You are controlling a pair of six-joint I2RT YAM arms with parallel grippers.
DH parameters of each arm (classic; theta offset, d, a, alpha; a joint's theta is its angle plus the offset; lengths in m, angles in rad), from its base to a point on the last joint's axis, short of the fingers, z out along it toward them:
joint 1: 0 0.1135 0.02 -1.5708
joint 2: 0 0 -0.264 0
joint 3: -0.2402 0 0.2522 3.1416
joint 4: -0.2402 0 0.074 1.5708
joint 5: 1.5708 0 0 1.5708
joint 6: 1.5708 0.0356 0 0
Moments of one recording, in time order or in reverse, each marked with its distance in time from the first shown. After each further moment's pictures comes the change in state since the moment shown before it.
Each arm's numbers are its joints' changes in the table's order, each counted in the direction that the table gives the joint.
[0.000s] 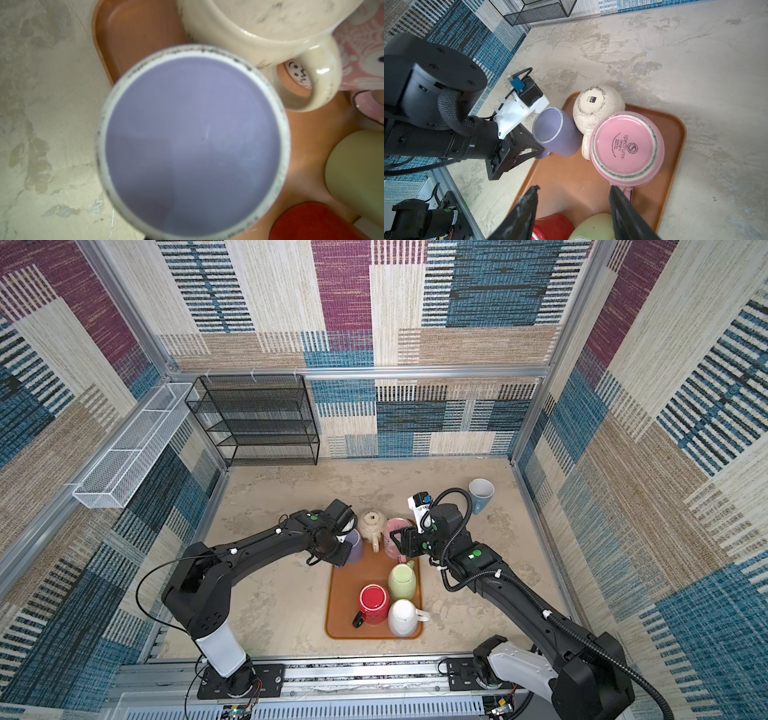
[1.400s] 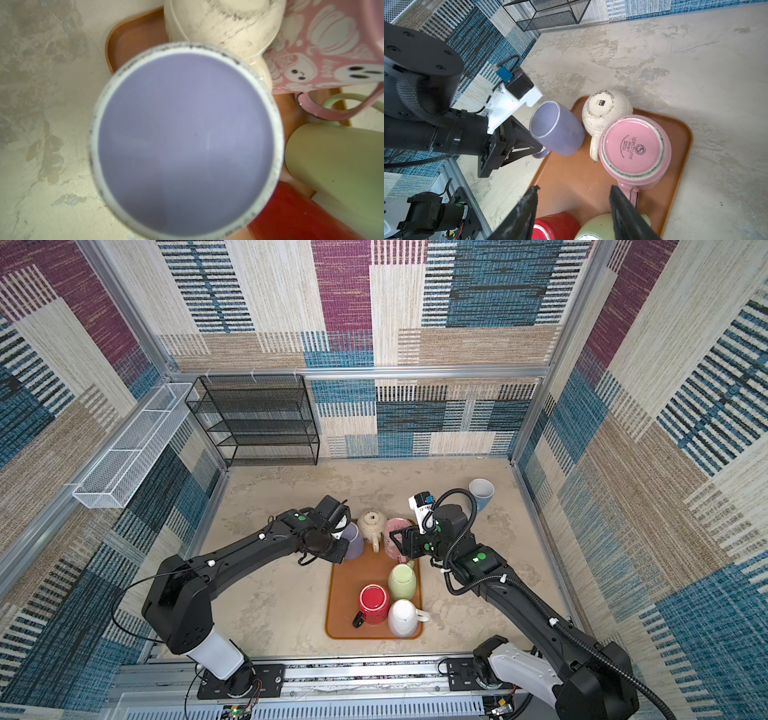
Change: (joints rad) left arm 0.000 -0.130 0.015 -0.007 0.049 -0.001; right arm -0.003 -0.045 0.004 0.000 -0.037 0.000
